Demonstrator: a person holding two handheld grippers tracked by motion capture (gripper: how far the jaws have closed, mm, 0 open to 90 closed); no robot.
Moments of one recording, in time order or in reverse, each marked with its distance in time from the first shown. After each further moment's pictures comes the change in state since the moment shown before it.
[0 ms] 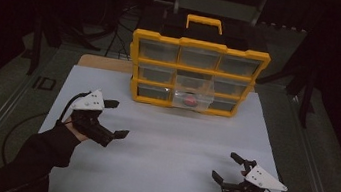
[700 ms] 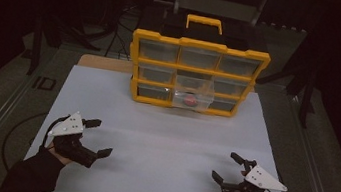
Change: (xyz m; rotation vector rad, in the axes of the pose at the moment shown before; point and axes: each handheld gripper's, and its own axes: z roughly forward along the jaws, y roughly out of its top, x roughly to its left) left arm -0.022 -0.072 -0.024 -0.047 0.058 -0.087; right arm 0.001 0.001 0.000 0.004 -0.001 -0.011
